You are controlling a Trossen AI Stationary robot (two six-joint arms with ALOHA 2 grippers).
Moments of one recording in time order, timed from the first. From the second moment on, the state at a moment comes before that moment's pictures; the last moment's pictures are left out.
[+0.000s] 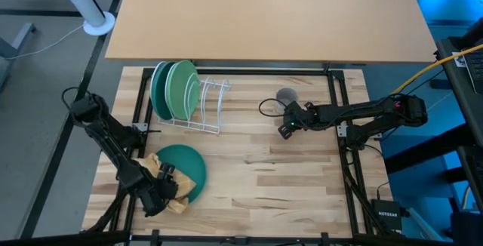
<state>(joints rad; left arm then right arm) -0.94 1.51 0.81 -0.71 -0.20 -0.65 -0.10 1.30 0.66 -0.49 0.36 0.63</state>
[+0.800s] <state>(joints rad) -0.92 1.38 0.89 -0.80 -0.29 -0.68 -0.11 1.30 0.66 -0.51 0.32 0.65</state>
